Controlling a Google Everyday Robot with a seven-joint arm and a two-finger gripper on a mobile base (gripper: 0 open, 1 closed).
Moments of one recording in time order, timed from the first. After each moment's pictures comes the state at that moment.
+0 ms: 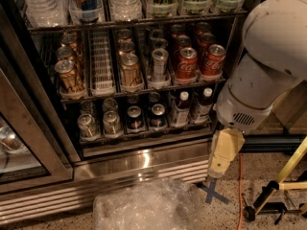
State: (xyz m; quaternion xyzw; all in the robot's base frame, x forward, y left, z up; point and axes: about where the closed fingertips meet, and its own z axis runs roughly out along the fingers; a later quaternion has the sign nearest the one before) arm 0.417 -0.150 0.843 -0.60 0.80 0.04 0.09
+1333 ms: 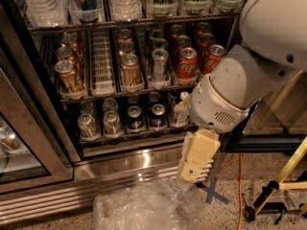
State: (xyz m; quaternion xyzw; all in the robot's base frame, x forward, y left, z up) arm 0.386 -0.061 0.875 -0.65 0.72 0.18 0.16
